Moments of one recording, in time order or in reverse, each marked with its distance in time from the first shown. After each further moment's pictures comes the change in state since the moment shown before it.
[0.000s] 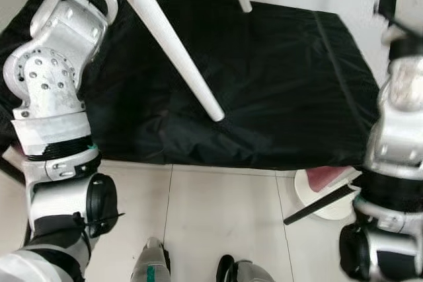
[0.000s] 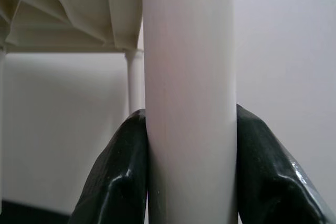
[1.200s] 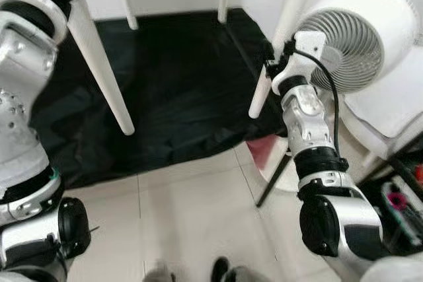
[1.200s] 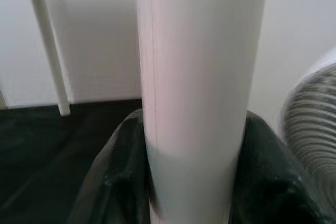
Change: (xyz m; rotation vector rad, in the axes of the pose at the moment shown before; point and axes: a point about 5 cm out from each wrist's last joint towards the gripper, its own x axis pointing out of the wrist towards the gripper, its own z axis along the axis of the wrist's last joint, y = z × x) left arm -0.043 0.021 0.019 0.224 -0.063 0.078; right arm -0.006 0.128 -0.076 0.580 0.397 0.442
